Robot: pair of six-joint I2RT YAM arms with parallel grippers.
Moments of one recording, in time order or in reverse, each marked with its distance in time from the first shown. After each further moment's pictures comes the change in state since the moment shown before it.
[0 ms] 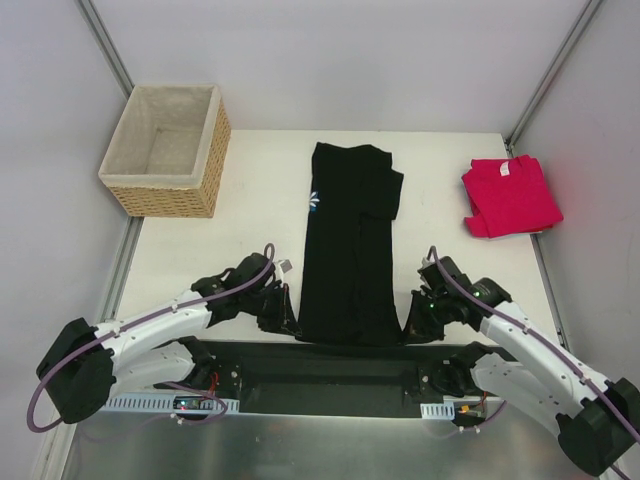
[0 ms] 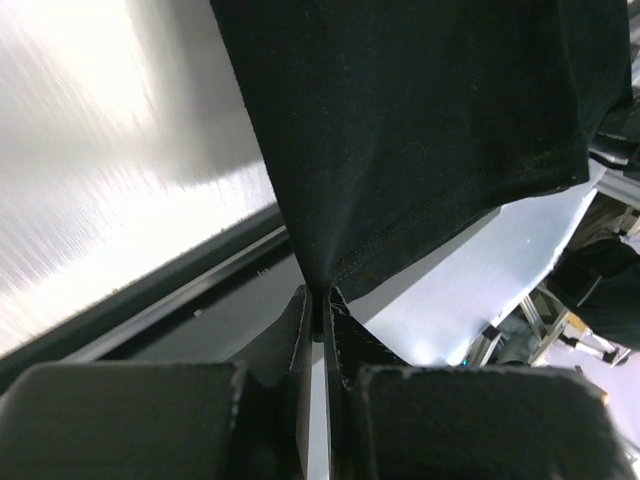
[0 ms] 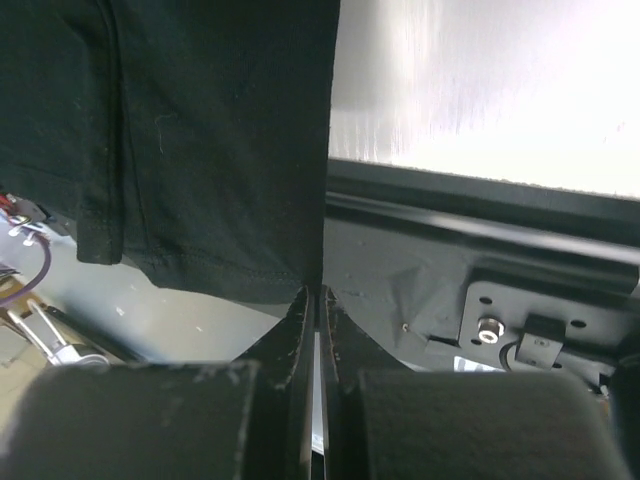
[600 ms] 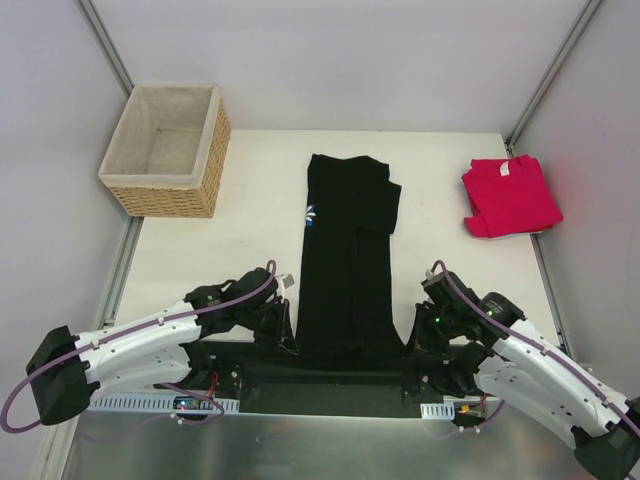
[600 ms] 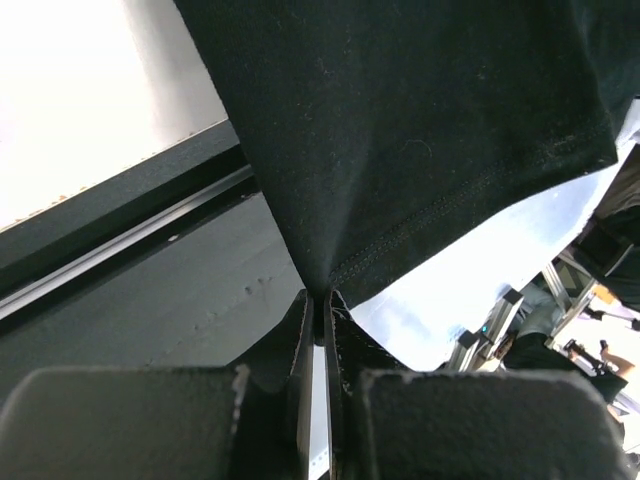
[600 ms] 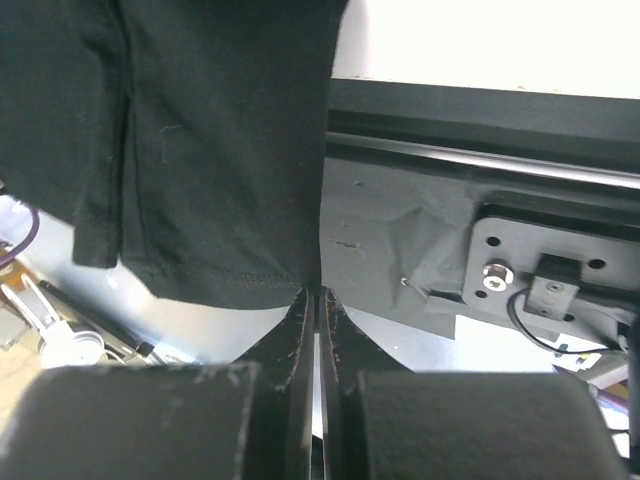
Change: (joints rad) left arm -0.176 -0.125 0.004 -0.150 -0.048 -0.094; right arm 0.131 -0.187 -0.021 -0.118 0.017 0.126
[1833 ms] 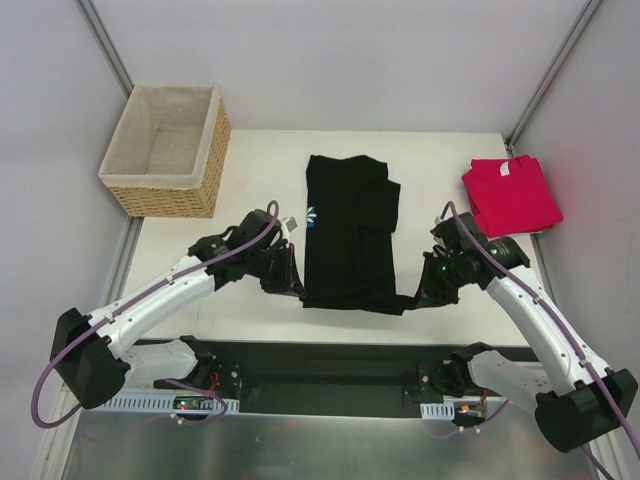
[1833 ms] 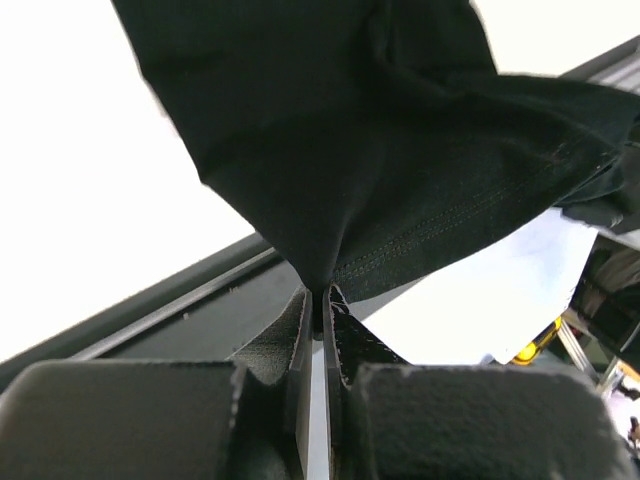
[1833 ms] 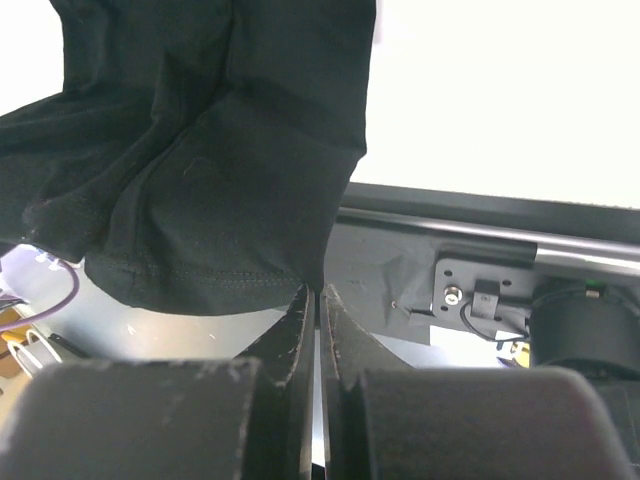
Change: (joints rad) left arm 0.217 0.227 0.407 -0.156 -0.060 0.212; right arm -0.295 0.322 0.399 -0.120 0.065 -0.316
